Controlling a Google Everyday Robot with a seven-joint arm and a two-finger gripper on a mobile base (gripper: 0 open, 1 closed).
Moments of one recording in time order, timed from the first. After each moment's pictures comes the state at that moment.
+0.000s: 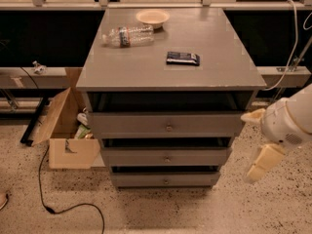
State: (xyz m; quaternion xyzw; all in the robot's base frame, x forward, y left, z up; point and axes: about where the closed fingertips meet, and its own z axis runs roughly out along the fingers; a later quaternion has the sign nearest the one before) arm 0.434 -0.218 0.795 -0.60 0.77 0.11 0.19
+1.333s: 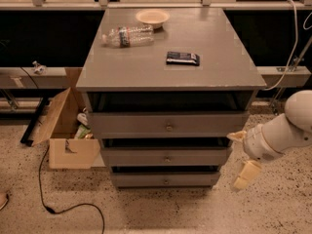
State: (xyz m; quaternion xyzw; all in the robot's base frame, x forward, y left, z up) arm 0.464 -0.228 0.669 -0.61 0.75 0.15 0.19
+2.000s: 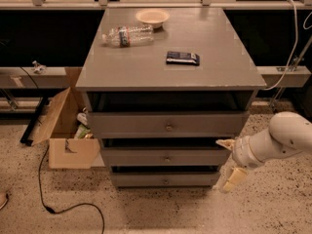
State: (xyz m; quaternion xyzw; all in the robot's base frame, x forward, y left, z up) arm 0.499 -0.221 0.583 -0.63 0.72 0.16 0.24
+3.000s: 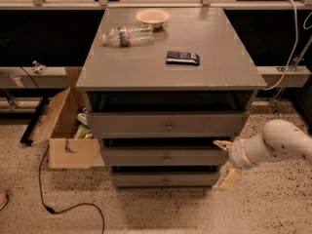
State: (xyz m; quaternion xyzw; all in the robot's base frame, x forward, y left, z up) arm 0.524 -0.228 0.540 -0.65 0.70 0.14 0.26
